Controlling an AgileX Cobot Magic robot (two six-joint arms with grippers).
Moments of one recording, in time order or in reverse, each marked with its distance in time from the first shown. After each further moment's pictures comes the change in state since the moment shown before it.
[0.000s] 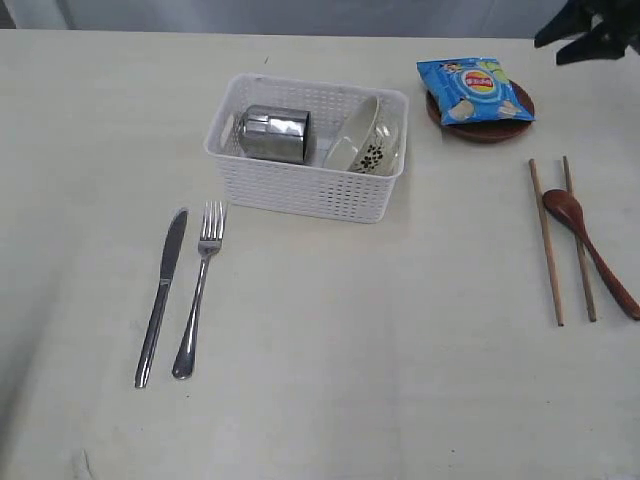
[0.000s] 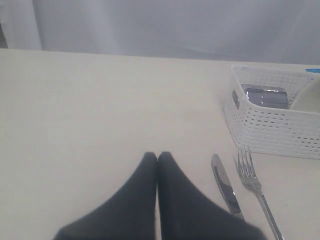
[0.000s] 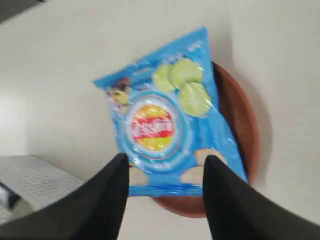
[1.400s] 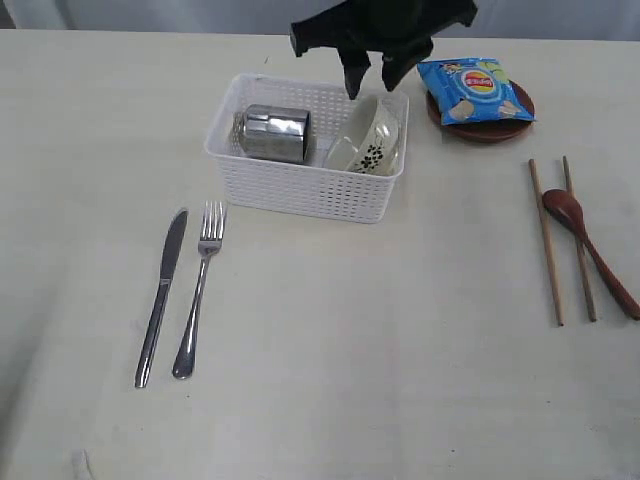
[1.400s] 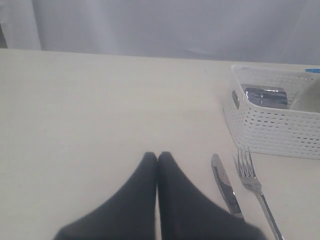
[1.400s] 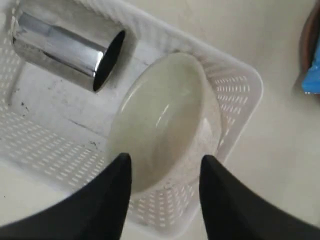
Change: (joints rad) left arm 0.000 0.000 0.000 0.000 0.000 0.000; right arm 0.796 -0.323 0.231 -0.783 0.000 0.599
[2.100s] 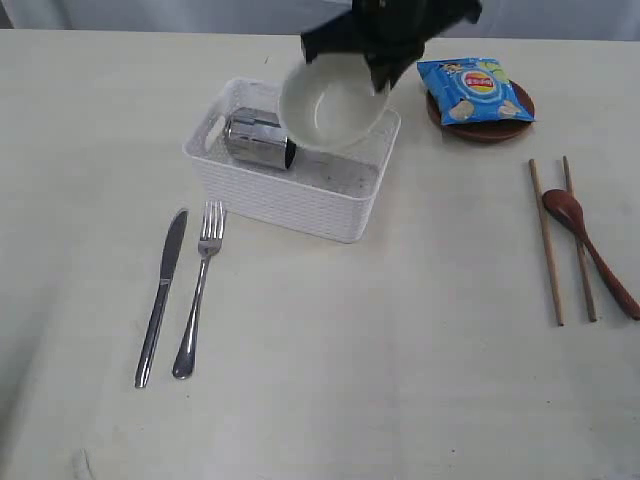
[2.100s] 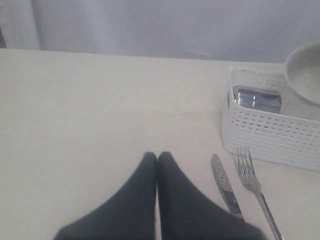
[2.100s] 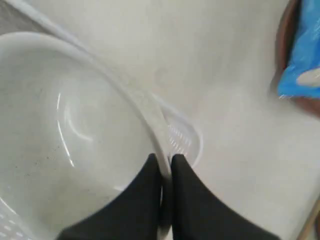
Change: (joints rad) left arm 0.000 0.000 0.000 0.000 0.000 0.000; right arm 0.004 0.051 -0.048 -0.110 0.006 0.051
